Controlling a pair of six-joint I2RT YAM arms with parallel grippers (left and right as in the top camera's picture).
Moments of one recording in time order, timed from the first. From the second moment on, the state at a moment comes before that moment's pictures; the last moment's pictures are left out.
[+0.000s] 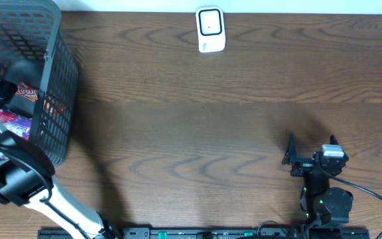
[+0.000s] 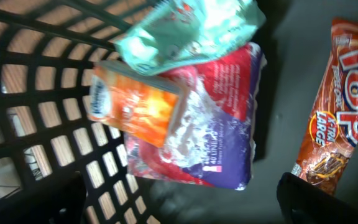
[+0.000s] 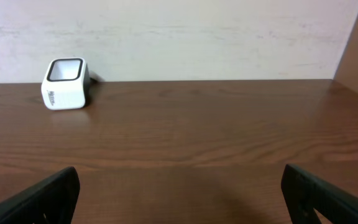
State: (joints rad) left arm 0.60 2.06 2.05 -1.48 -0.32 -0.60; right arm -0.02 0.01 0.01 -0.07 0.03 0.02
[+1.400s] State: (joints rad) left arm 0.52 2.08 1.70 -1.23 -0.41 -0.65; right arm -0.02 0.01 0.01 -0.07 0.03 0.02
